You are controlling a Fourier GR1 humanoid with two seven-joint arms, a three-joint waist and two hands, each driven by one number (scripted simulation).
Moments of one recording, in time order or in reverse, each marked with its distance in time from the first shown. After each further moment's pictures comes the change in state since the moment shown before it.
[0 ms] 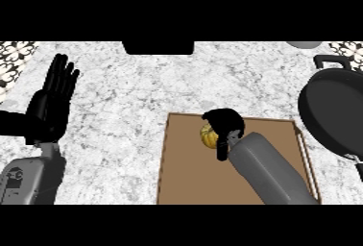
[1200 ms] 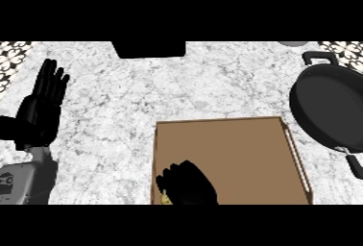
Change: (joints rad) left arm 0.034 0.011 0.043 -0.005 0.003 -0.002 0.013; right arm 0.356 0.039 0.399 -0.501 0.270 -0.341 -0.190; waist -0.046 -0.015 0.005
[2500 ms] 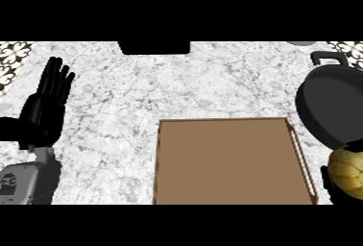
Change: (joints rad) left arm -0.003 -0.015 -0.025 -0.036 -0.009 -0.007 0.010; right arm 0.482 -0.571 -0.824 -0.716 -0.250 -0.391 -0.024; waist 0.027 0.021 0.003
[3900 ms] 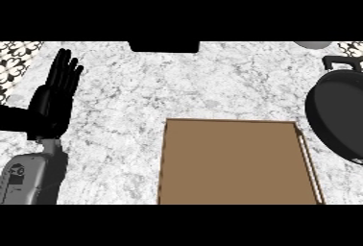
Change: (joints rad) left arm -0.062 -0.015 -0.012 0.029 -0.009 -0.013 0.007; right arm -0.673 -0.127 -0.299 1.588 -0.322 0.120 -0.867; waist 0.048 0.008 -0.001
